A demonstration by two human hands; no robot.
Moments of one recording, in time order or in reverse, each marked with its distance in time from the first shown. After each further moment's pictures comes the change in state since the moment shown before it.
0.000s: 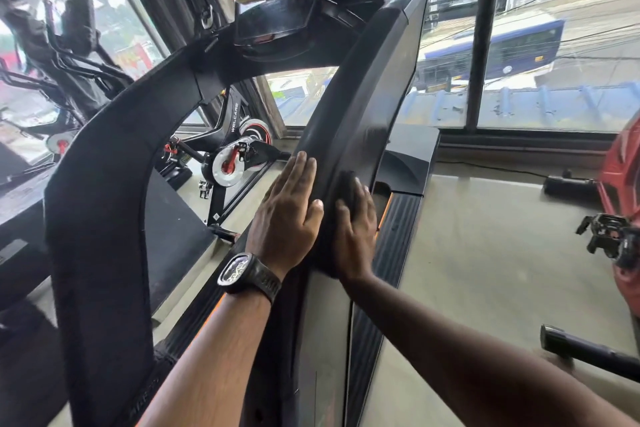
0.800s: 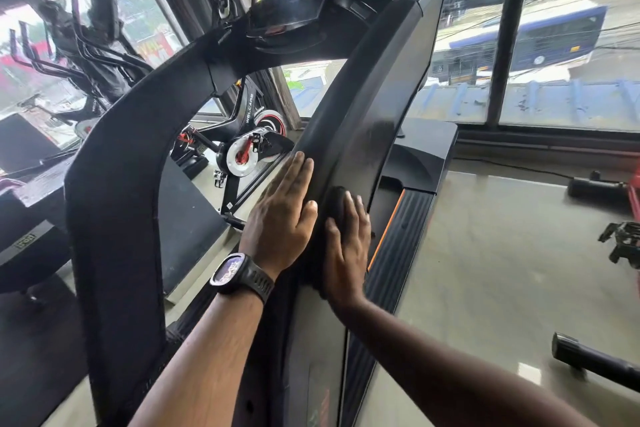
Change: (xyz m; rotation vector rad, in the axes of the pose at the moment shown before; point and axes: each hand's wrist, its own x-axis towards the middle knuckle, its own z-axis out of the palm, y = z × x) left_hand 0.000 -0.002 0.002 0.050 -0.008 -0.016; right_hand -0.029 0.011 -0.001 0.009 -0.043 -0.129
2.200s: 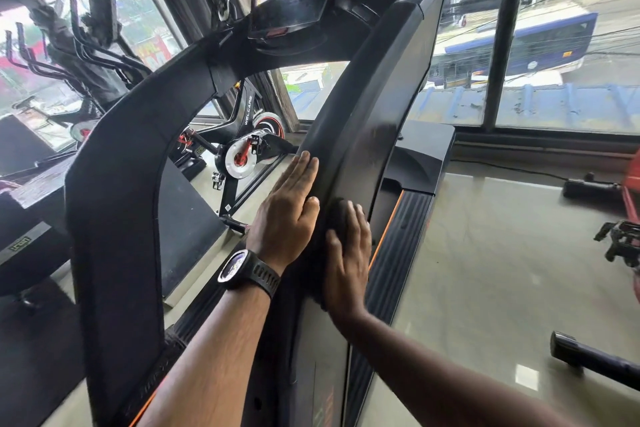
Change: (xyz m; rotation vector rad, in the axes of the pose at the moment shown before) left_hand -0.001 -0.001 -0.003 -0.181 -0.002 -0.030; right_hand -0.023 -0.002 0.000 0.017 -0.018 0.006
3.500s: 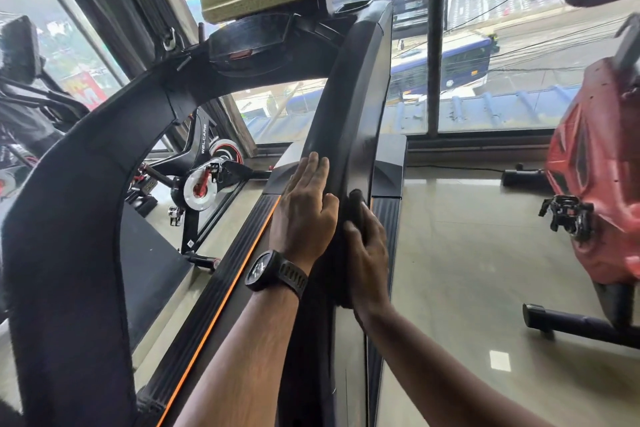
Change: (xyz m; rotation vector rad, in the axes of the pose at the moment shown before) left_hand 0.003 -0.011 0.003 -0.047 0.007 0.041; right_hand -0.008 -0.015 0.014 0.114 0.203 0.139
